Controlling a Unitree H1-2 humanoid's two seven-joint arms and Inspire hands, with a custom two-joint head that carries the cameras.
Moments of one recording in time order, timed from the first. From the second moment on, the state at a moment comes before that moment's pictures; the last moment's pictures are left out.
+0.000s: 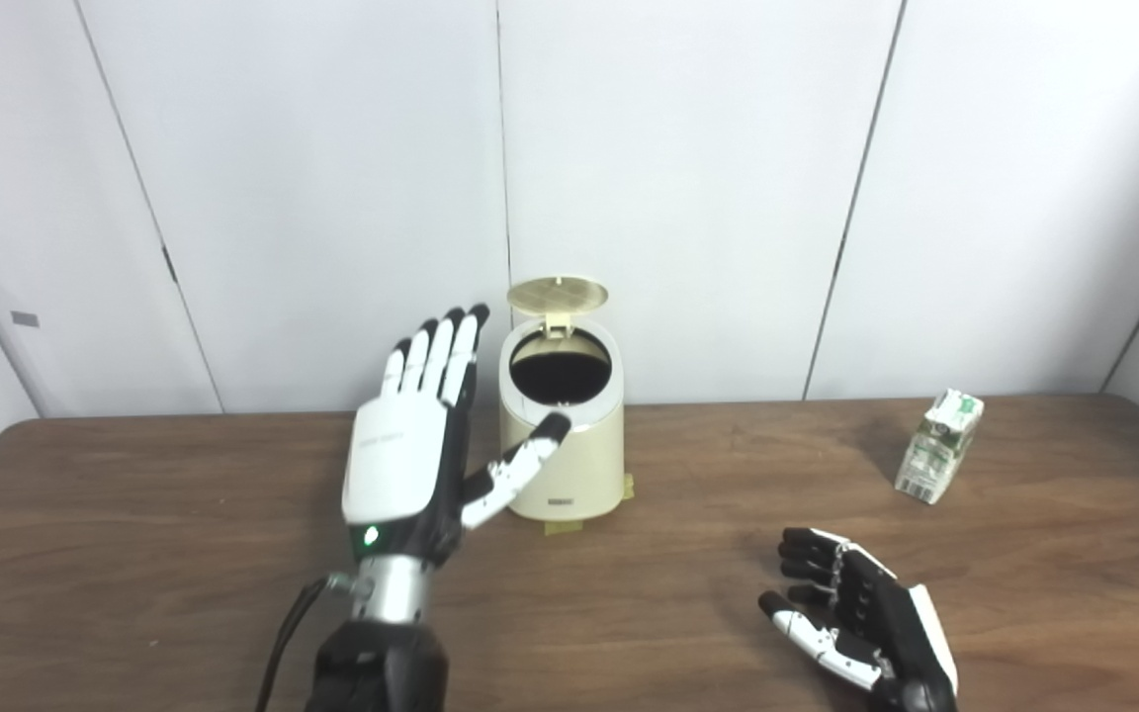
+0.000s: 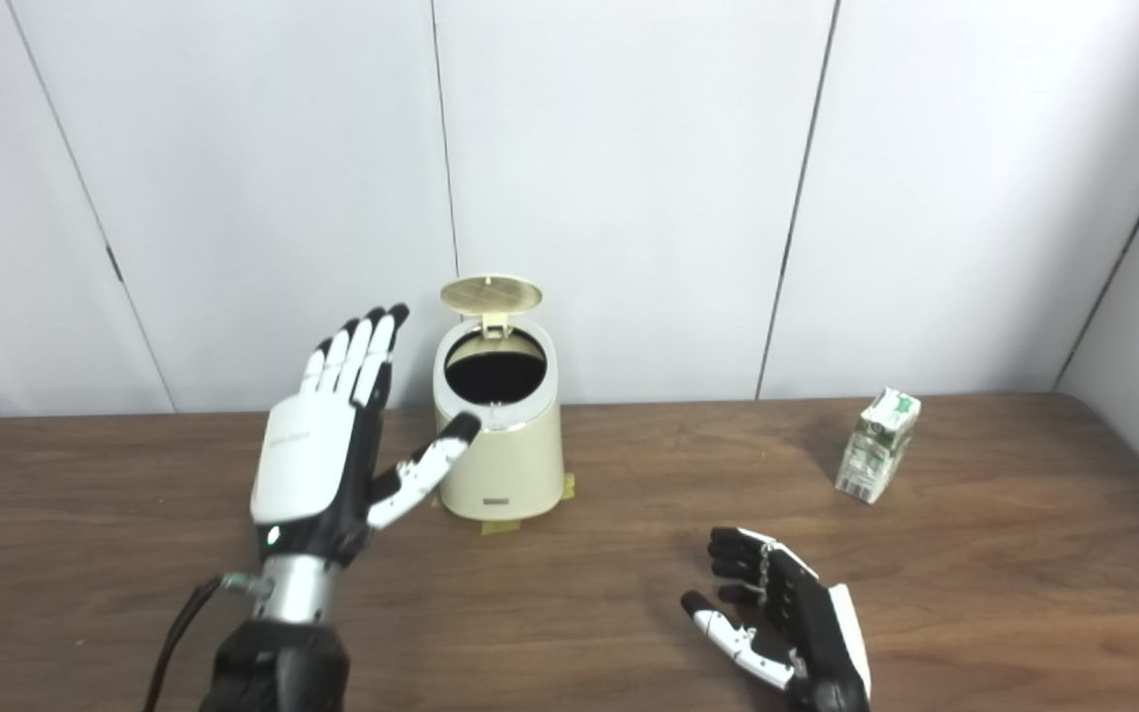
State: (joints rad) left arm -0.25 0.10 -0.29 -0.21 0.91 0.19 0.21; right arm 0.02 -0.06 0.01 -0.10 -0.11 0.08 -0.10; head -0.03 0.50
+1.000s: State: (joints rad) left arm 0.06 0.05 -0.12 -0.14 0.32 -0.38 0.24; right arm -0.01 -0.06 -0.09 -0.25 0.03 0.09 -0.07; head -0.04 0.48
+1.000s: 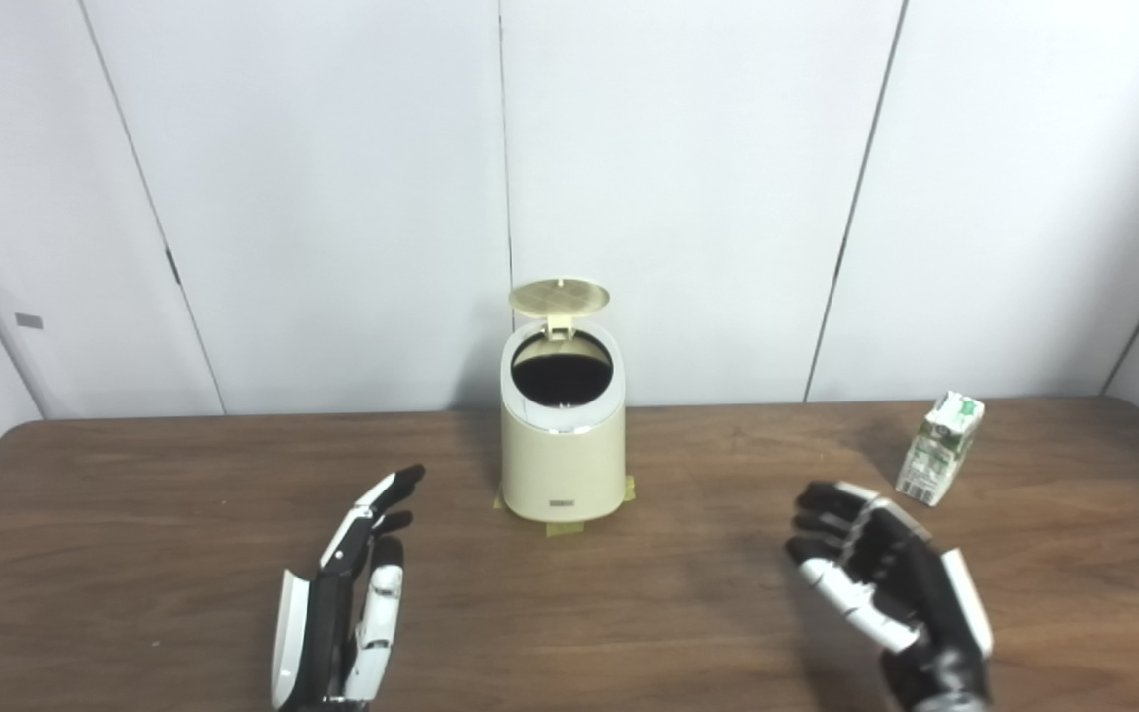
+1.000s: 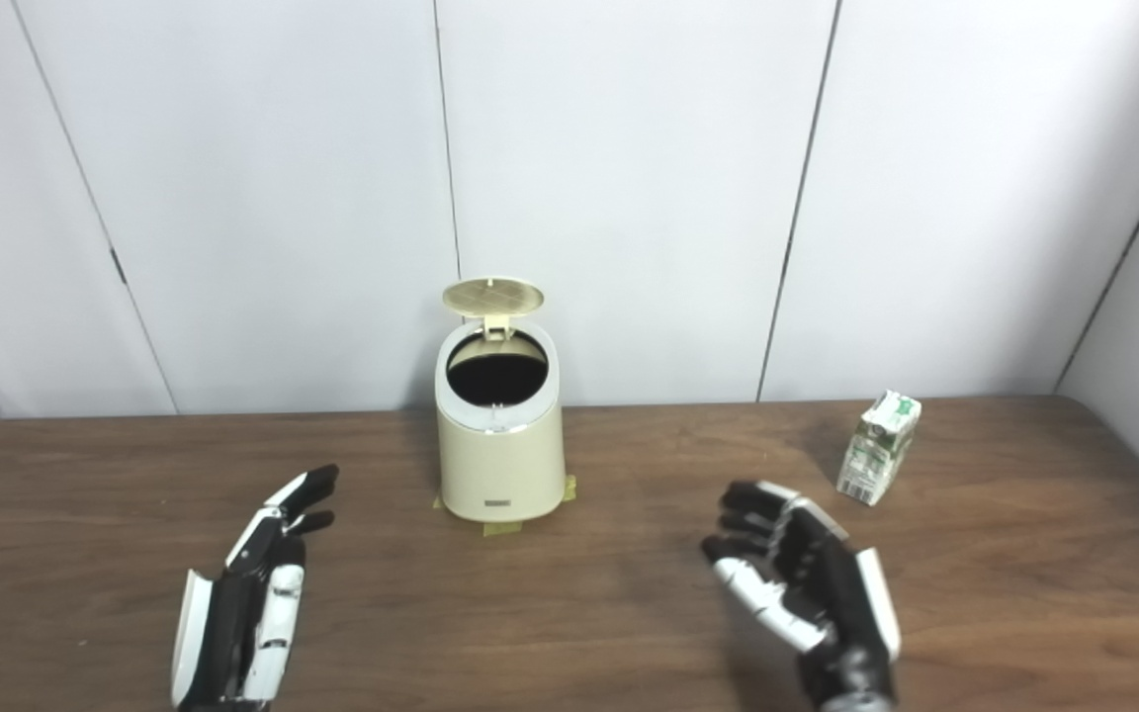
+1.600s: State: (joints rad) left arm 0.07 0.04 -0.09 -0.13 0.24 -0.41 0.21; right arm -0.24 -0.28 -0.22 -0.11 -0.18 -0.06 -0.15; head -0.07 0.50
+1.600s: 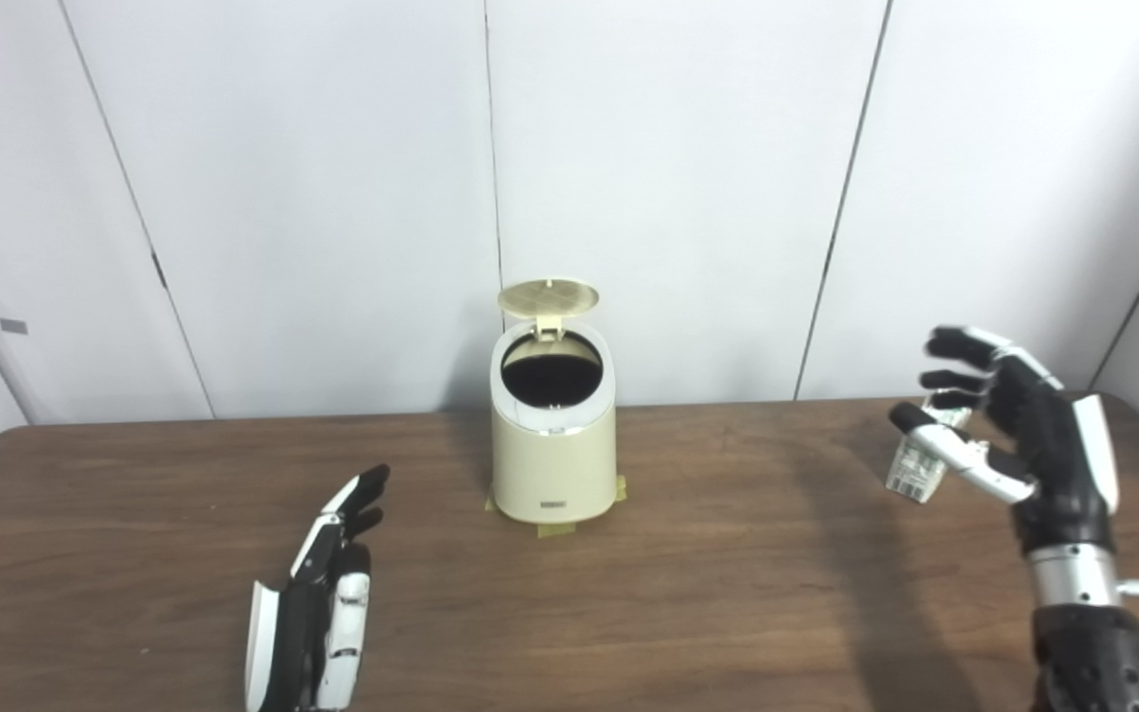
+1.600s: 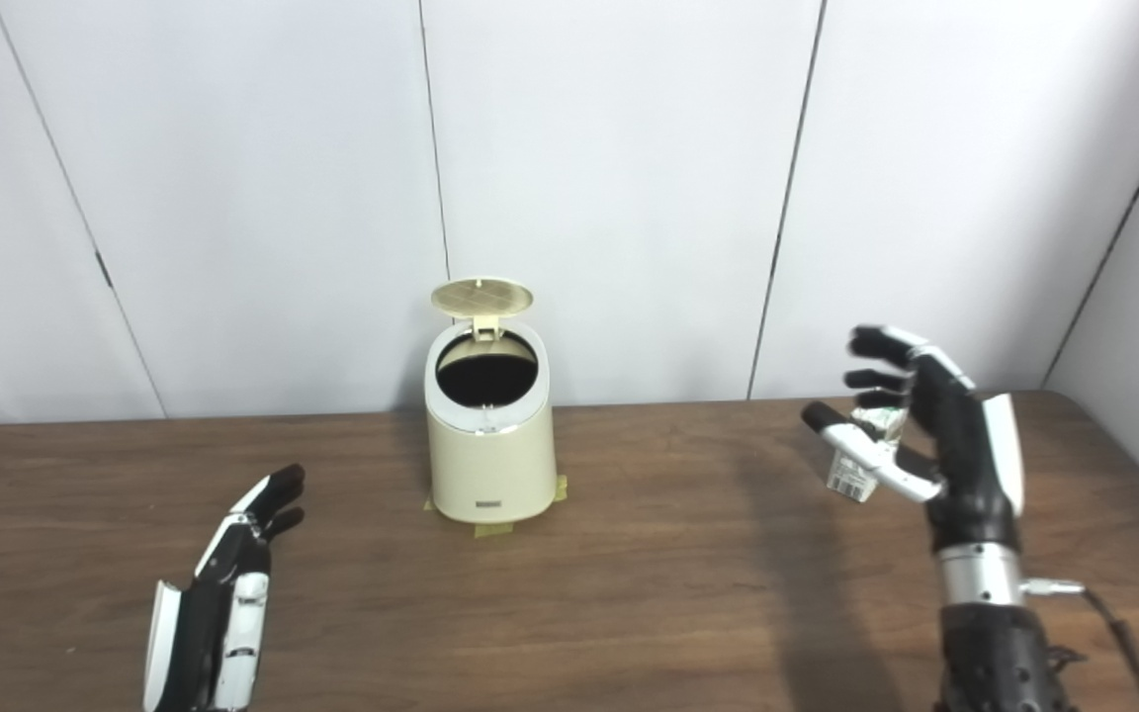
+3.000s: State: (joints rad) left arm 0.08 0.03 -0.04 -0.13 0.21 -0.34 0.15; right arm -0.40 -0.40 -0.15 0.33 -0.36 0.04 -0.23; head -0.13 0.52
